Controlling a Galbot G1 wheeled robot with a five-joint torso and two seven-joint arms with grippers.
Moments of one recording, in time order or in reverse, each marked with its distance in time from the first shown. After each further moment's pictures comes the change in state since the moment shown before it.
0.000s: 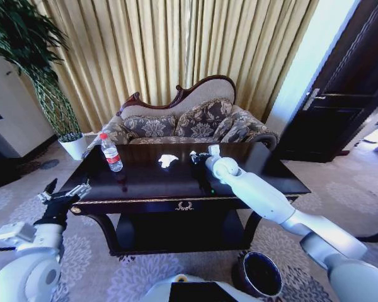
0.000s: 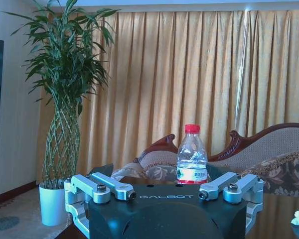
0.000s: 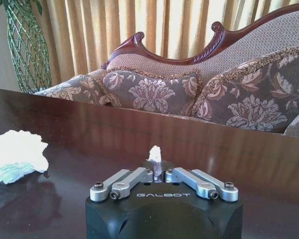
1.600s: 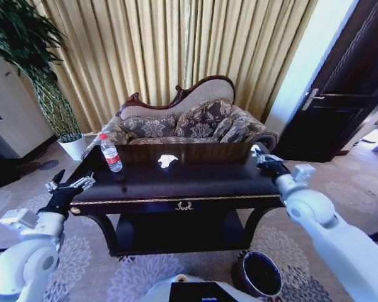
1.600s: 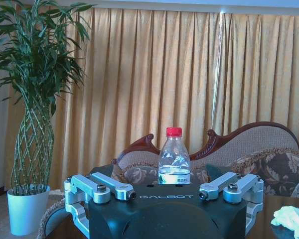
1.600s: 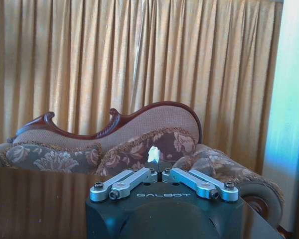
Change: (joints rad) left arm -0.069 0.153 0.013 0.072 -0.107 0.016 0.016; right arm -1.078 -0.223 1.067 0.647 -0.256 0.220 -0.040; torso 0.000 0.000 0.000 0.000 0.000
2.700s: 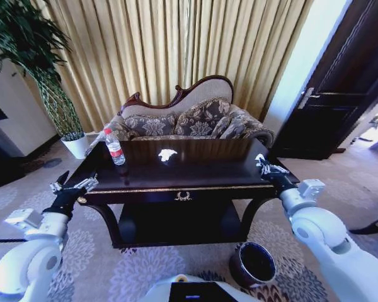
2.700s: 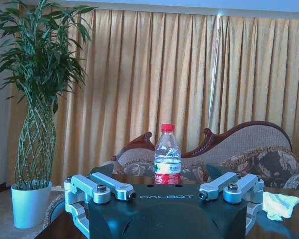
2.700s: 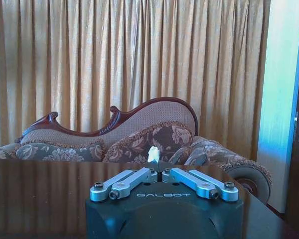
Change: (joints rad) left arm 0.001 -0.024 0.019 -0.004 0.016 0.000 0.003; right arm -0.073 0.055 0.034 0.086 0.004 -0.032 0.028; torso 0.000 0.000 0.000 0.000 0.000
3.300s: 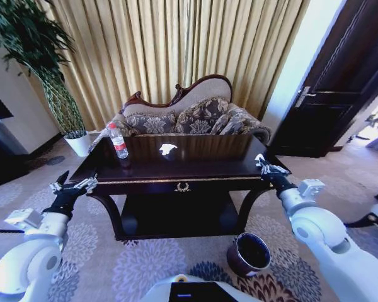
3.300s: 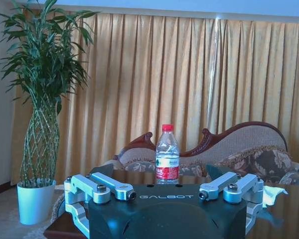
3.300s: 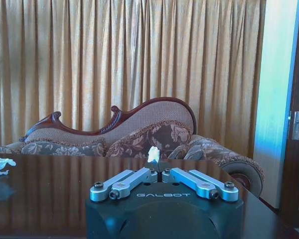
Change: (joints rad) left arm 0.000 0.000 0.000 0.000 0.000 0.000 0.000; right arm 0.001 -0.001 -0.002 -0.001 0.001 0.000 0.000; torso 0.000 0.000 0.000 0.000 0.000
